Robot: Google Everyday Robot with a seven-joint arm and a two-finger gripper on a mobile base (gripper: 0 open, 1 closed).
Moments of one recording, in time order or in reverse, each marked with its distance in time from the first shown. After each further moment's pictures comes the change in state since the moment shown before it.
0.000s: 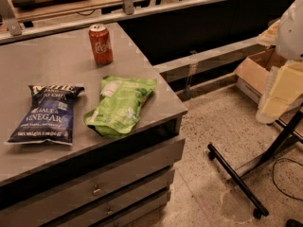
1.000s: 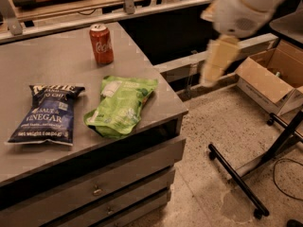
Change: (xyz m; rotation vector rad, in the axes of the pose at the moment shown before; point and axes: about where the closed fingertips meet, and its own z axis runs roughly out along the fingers) arm -0.105 -0.074 0.043 0.063 -0.150 -0.167
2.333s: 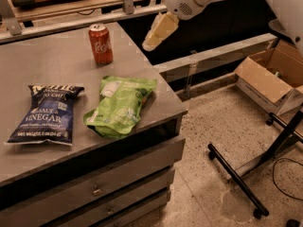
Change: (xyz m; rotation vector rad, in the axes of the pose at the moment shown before) arm -0.114 -0.113 0.068 0.116 -0.458 0.047
